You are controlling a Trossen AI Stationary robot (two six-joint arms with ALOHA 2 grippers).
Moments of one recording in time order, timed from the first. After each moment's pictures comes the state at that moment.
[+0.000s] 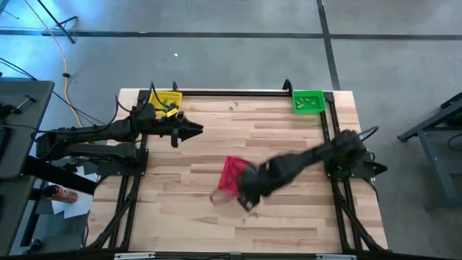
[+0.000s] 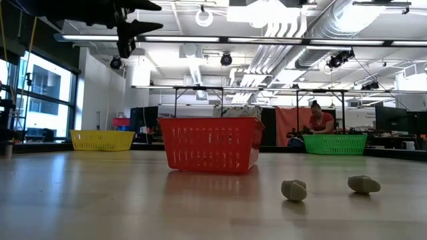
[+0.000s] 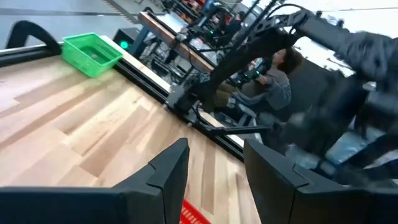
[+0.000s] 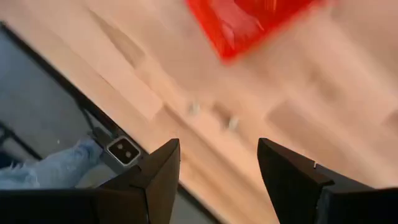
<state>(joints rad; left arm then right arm) 0.28 0.82 0.54 0.19 0.26 -0.63 0.38 1.91 1.93 -1.29 -0.06 1.23</state>
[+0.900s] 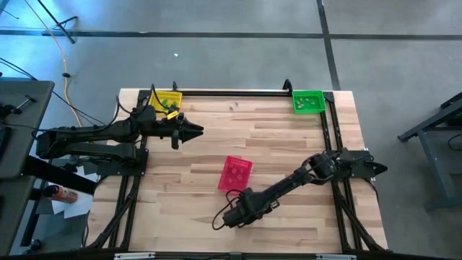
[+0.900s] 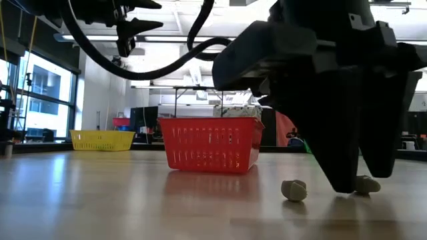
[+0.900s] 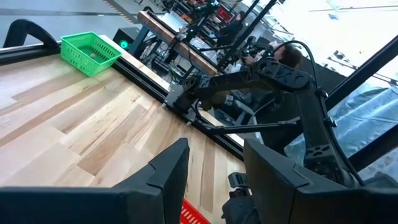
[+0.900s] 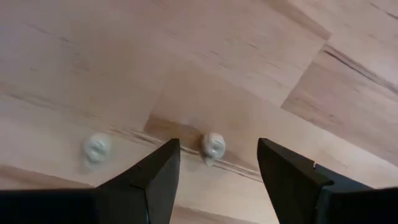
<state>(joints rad) 0.24 0.82 0.54 0.19 0.22 -0.63 0.48 2.35 1.93 -1.27 -0.12 1.56</state>
